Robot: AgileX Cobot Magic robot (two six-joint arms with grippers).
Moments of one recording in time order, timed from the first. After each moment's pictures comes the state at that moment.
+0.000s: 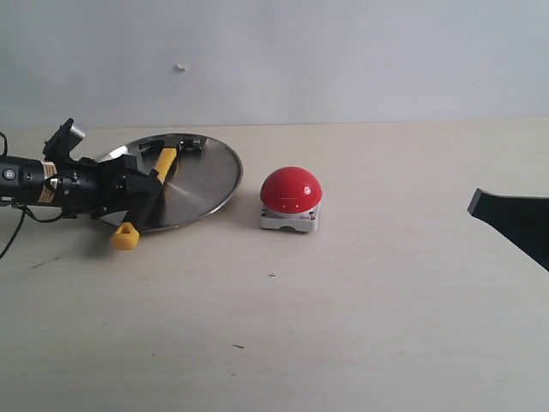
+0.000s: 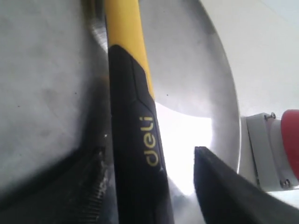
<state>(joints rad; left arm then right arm) 0.01 2.27 -1.28 1.52 -0.72 -1.82 0.80 1.15 -0.39 1.71 -0.88 -0.86</state>
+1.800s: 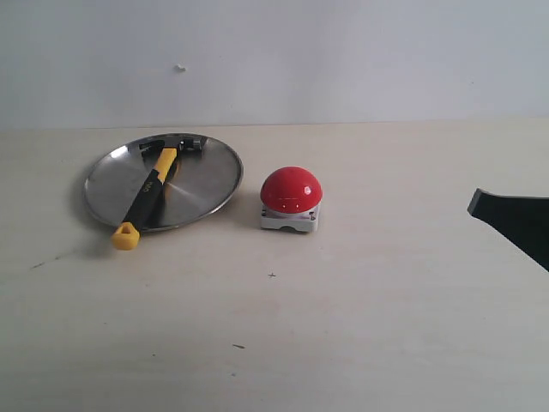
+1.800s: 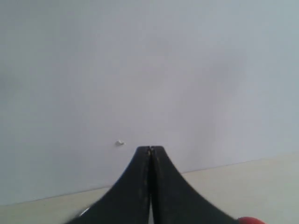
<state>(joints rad) -0.03 1.04 -0.59 0.75 -0.51 -0.77 0.80 1.15 -0.39 1.71 -0.88 -0.86</state>
